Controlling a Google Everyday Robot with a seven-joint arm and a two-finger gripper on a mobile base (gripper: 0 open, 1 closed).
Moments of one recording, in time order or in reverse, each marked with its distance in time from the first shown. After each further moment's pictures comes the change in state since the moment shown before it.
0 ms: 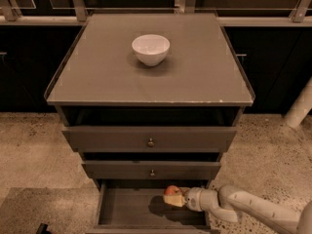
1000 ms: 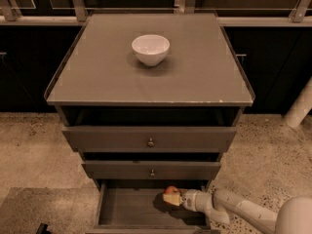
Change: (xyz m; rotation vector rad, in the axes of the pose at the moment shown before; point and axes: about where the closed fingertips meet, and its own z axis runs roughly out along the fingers) arm 0.023 -0.058 0.045 0.047 -0.038 0.067
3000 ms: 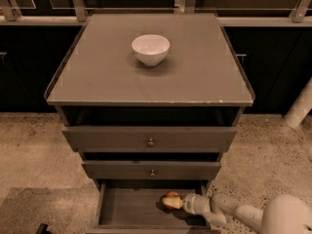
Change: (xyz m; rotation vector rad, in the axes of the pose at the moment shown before) arm 0.037 -0.047 0.019 0.095 0.035 0.114
